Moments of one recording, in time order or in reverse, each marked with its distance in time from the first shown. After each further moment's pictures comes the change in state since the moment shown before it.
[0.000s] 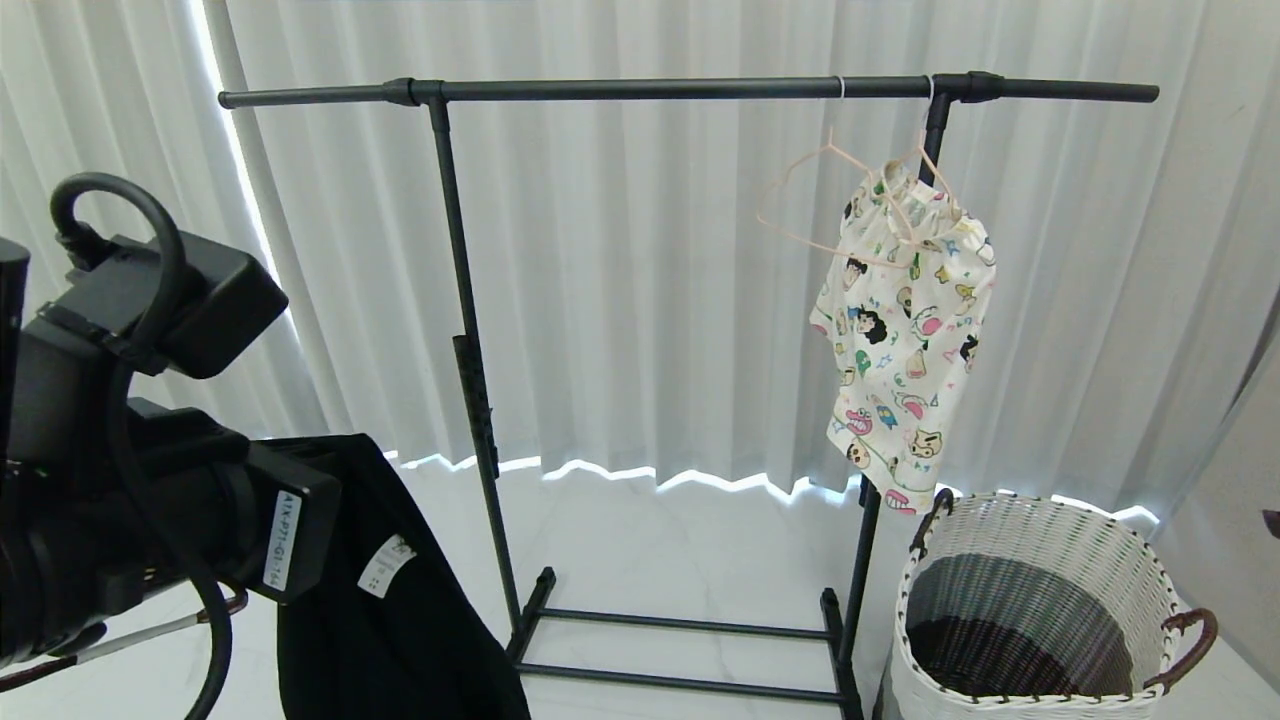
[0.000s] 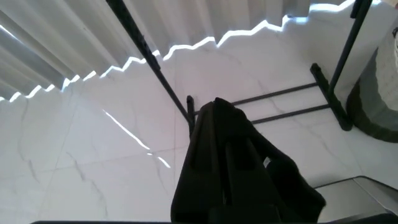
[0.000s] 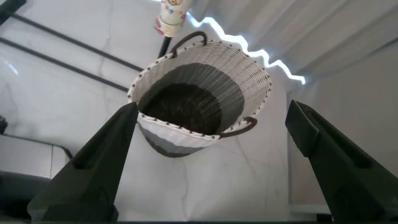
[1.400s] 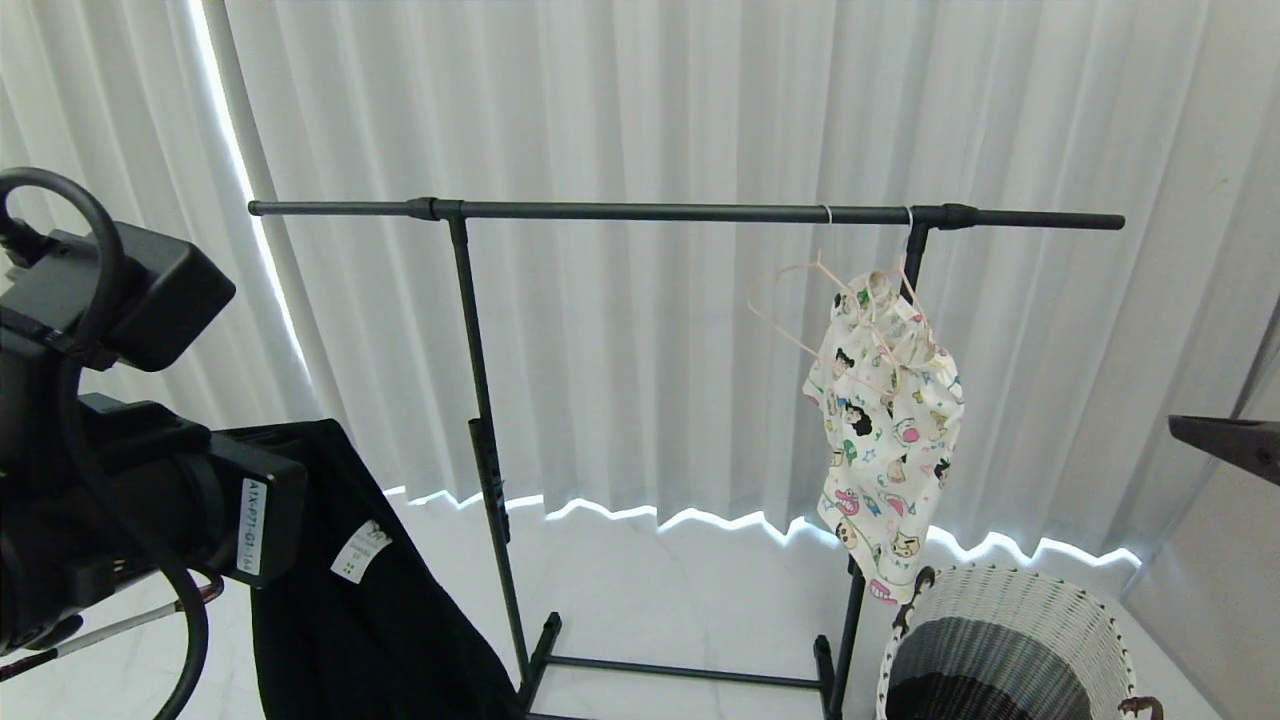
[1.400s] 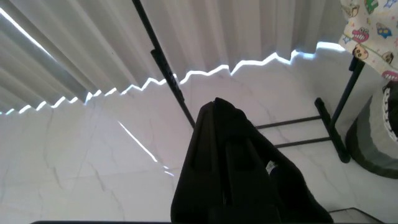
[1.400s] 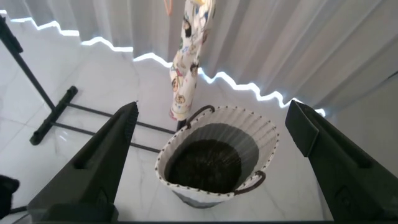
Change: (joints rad) left arm 0.053 -0.037 0.054 -0.090 0.005 0.027; right arm -0.089 0.085 0.074 -0.325 0.153 0.095
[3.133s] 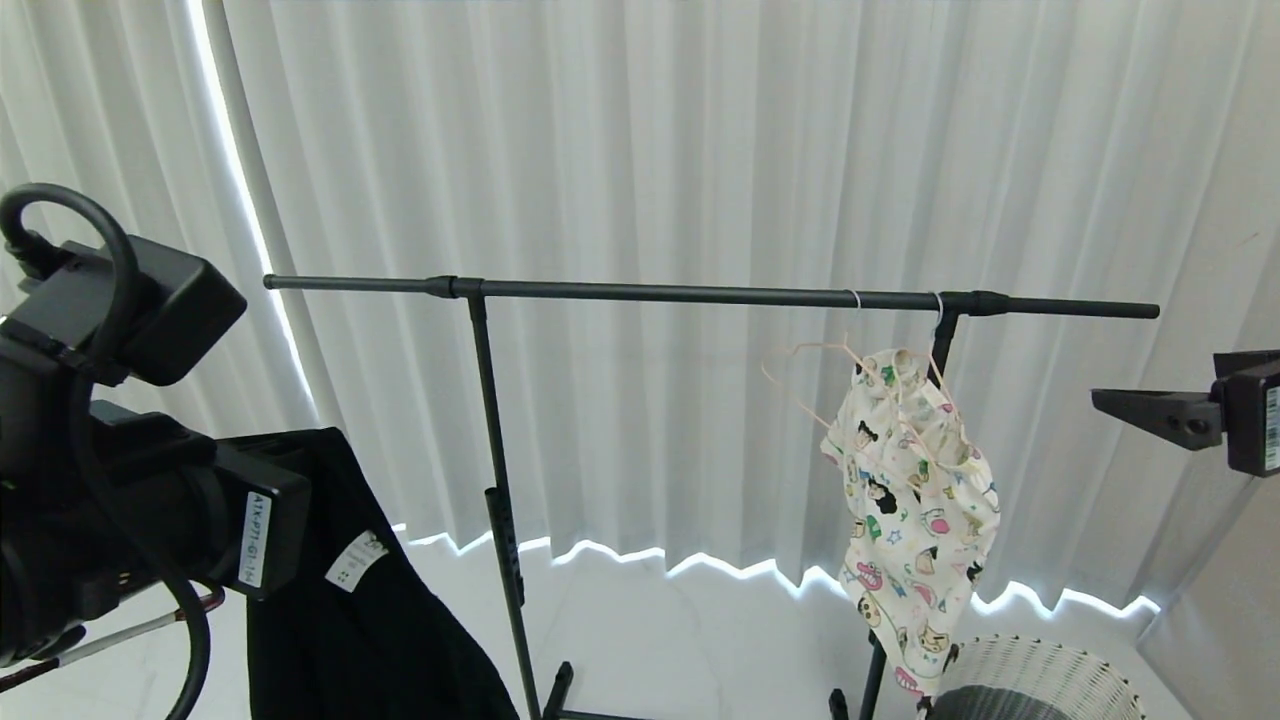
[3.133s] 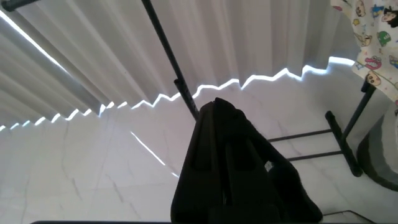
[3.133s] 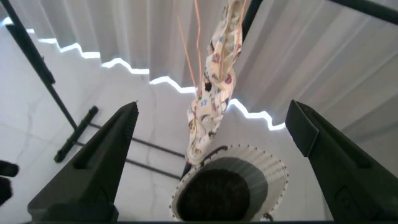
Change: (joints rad) left arm -0.002 0.008 0.012 0.000 0.000 0.024; right arm -0.004 0.123 0.011 -0.157 0.080 -0.007
